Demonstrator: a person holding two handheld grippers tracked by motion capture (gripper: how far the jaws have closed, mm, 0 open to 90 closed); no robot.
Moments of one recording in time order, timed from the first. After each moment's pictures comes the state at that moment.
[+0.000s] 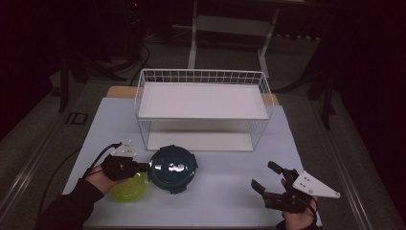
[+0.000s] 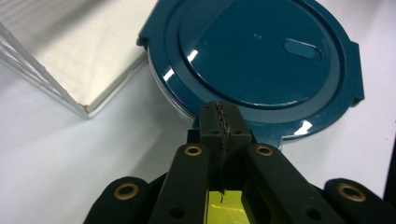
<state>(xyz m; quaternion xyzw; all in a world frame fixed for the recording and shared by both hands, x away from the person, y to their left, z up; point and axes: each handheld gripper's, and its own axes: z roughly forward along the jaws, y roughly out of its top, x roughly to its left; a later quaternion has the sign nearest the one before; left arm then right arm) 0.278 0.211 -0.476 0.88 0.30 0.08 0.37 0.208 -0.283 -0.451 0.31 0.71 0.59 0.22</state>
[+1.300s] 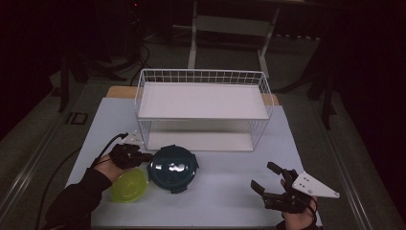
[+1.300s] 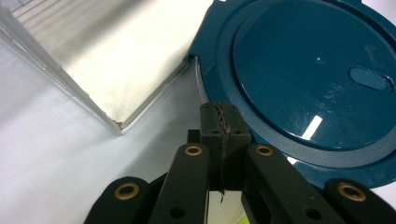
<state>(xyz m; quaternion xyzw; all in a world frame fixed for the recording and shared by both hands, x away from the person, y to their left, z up) 0.310 0.199 -0.476 0.88 0.33 0.09 0.34 0.207 -0.283 -0.452 0.31 0.72 0.59 0.21</state>
